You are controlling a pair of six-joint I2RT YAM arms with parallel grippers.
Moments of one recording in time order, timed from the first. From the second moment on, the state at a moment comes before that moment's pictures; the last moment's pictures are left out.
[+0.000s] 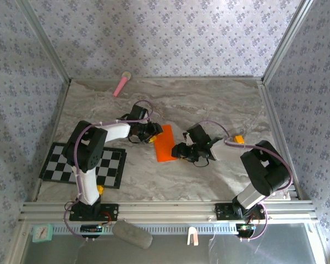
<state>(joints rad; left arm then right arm) -0.49 1.92 1.10 -0.16 0.45 -0.96 0.61 1.58 0.72 -0.11 -0.43 0.75</state>
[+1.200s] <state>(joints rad) -0.48 1.92 1.09 -0.15 0.46 -0.96 0.58 1.61 0.68 0.10 -0.51 0.88</state>
